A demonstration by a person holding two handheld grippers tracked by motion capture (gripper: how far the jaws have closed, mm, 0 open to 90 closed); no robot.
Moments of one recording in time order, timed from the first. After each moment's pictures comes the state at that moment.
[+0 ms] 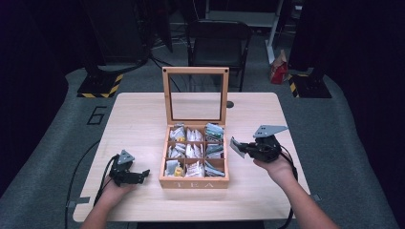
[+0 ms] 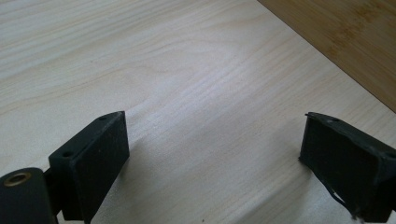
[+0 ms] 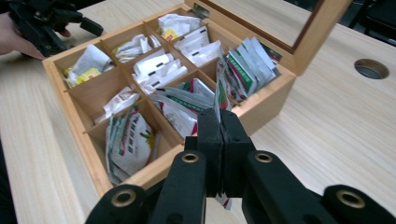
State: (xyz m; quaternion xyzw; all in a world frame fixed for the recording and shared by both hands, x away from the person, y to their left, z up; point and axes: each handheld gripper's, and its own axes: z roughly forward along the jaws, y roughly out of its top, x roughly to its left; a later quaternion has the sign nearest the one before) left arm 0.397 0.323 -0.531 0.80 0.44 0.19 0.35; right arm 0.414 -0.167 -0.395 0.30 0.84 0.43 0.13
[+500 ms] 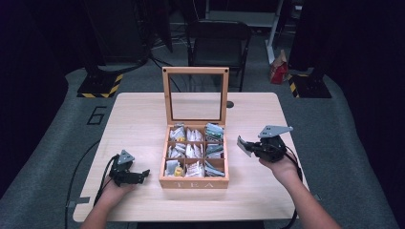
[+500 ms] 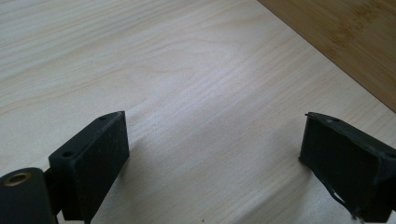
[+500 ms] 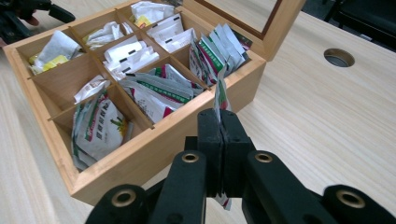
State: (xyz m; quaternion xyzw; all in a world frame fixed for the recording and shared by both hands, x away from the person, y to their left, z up) left arm 0.397 0.324 -0.530 0.81 0.44 0.19 0.35; right arm 0.417 -0.183 -0.401 0.31 0.84 0.42 0.16
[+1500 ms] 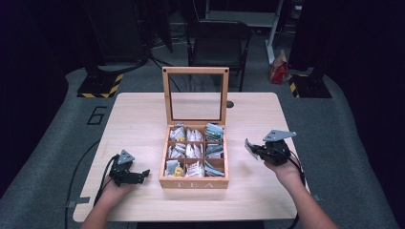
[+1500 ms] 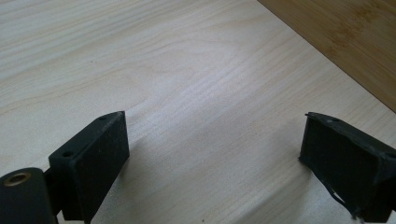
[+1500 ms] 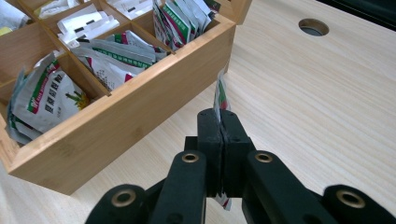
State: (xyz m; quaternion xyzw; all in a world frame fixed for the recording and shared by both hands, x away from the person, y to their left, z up) left arm 0.397 0.323 -0.531 0.80 0.44 0.19 0.35; right arm 0.419 -0.202 -0.428 0.35 0.83 0.39 0.17
